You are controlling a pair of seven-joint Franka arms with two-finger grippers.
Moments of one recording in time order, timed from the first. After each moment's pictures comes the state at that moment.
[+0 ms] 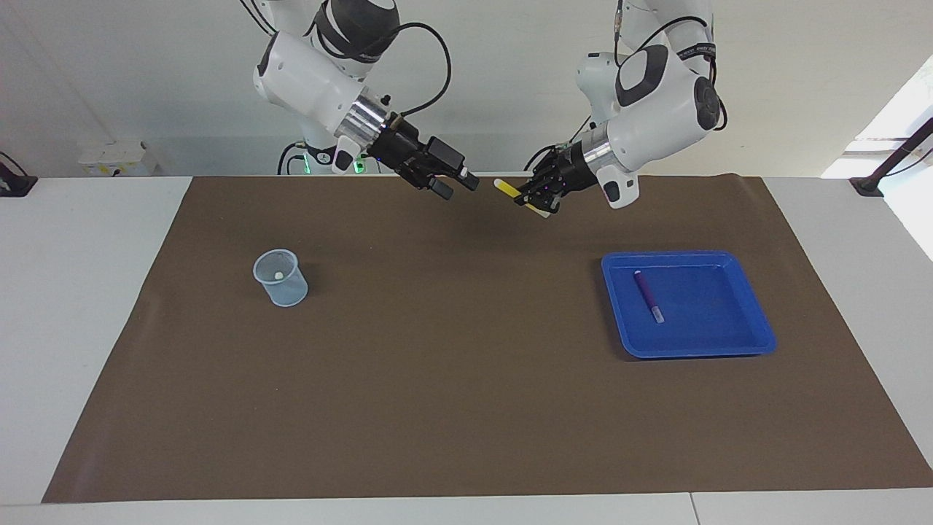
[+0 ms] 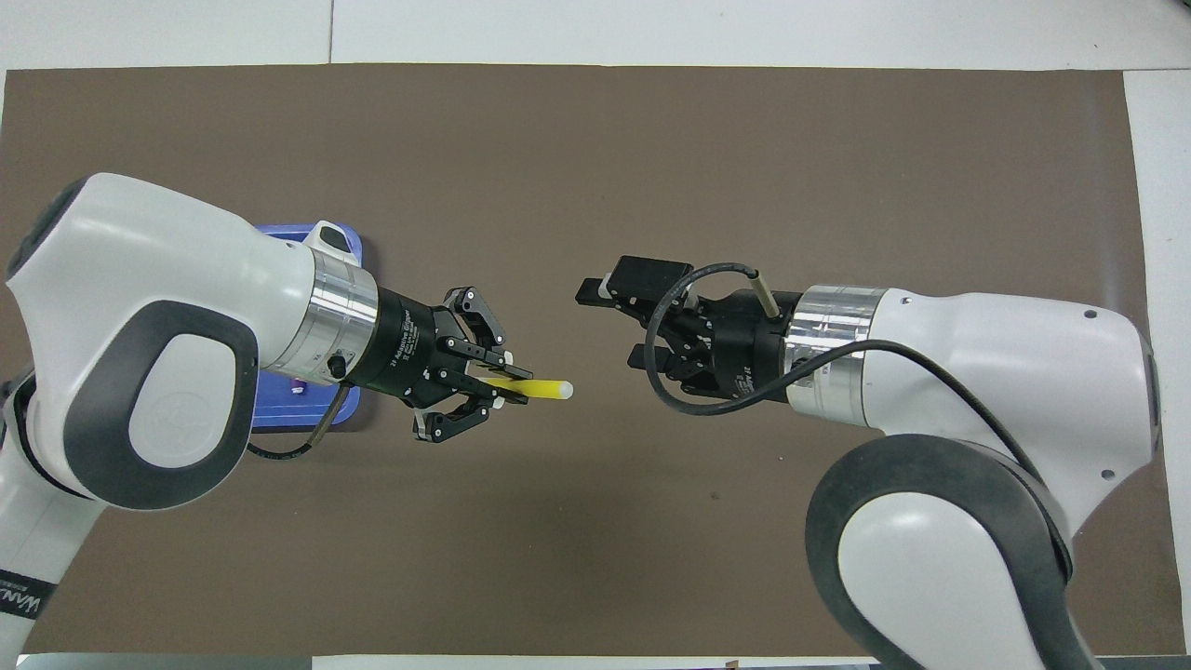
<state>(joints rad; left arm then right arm) -0.40 -0.03 -0.04 -1.91 -0.75 1.83 -1.57 0.38 -0.14 0.08 -2.07 1.02 2.34 0.47</state>
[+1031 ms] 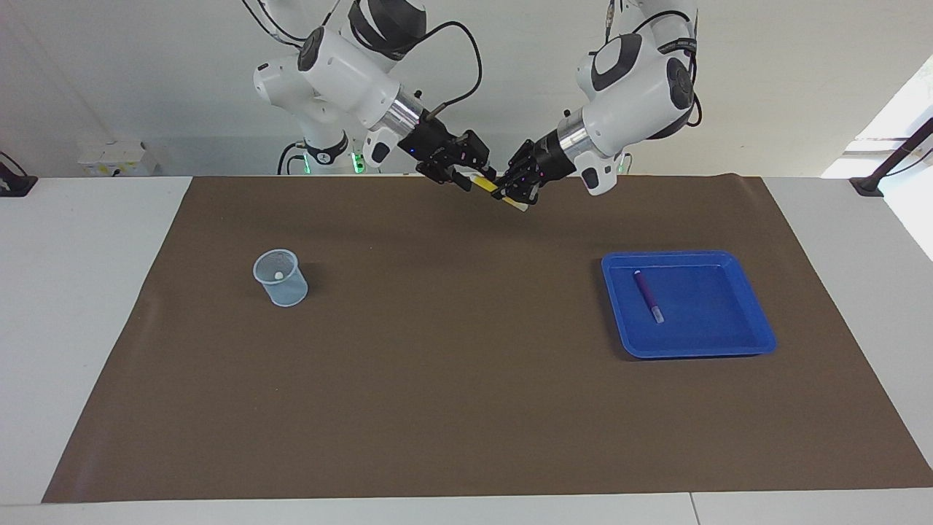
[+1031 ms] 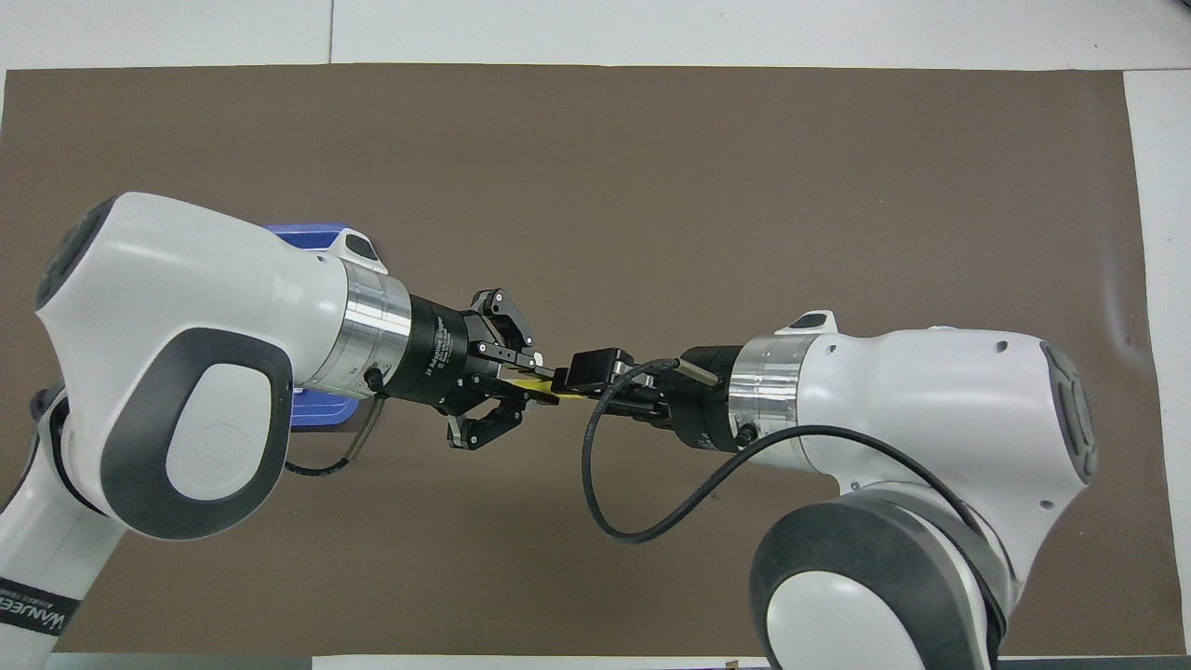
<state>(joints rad) -0.45 -0.04 -0.04 -1.91 -0.75 1.89 -1.63 0.44 -0.16 0.08 -2.10 0.88 2.26 0.39</state>
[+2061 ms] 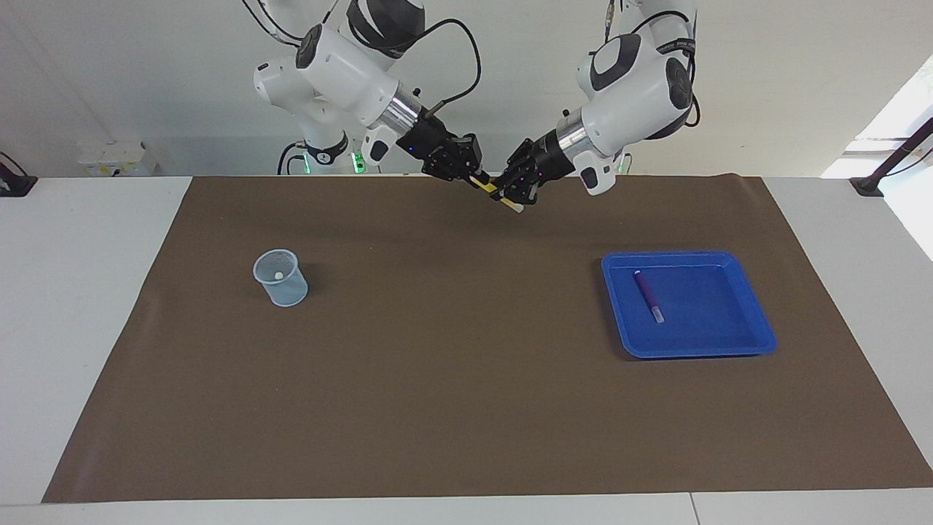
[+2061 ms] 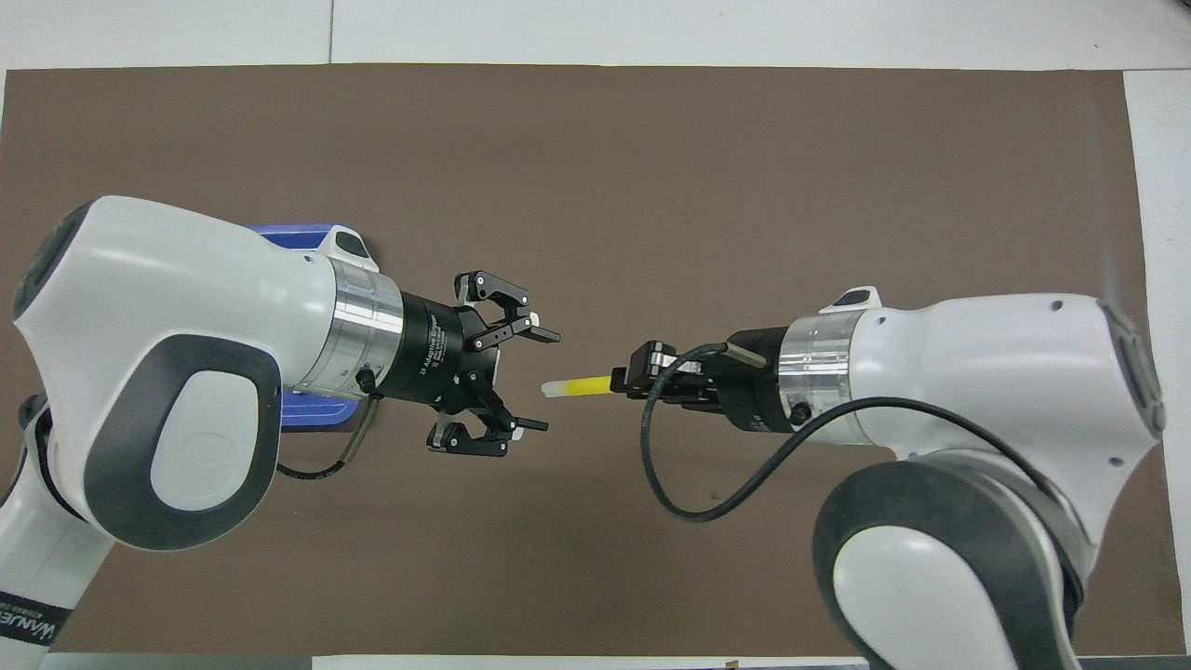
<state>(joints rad) -0.45 -0.06 -0.03 -1.91 -0.76 1.91 -1.63 0.32 -0.16 0.08 -2.06 0.77 2.09 0.30</state>
